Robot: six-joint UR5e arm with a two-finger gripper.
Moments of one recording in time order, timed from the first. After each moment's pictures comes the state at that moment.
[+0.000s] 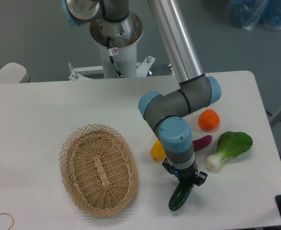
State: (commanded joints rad) arm 2.46 -2.24 -1.46 -0.79 1.72 1.00
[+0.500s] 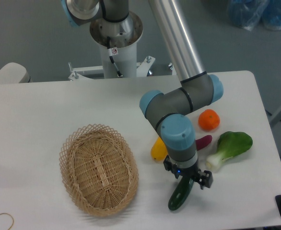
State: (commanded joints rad) arm 2.47 -2.20 -1.35 -0.79 1.71 1.00
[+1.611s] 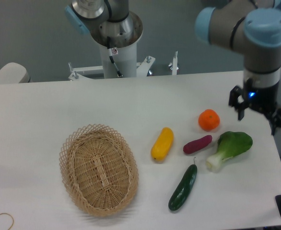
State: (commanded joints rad) arm 2.85 -1.92 -1.38 -1.08 1.49 1.68
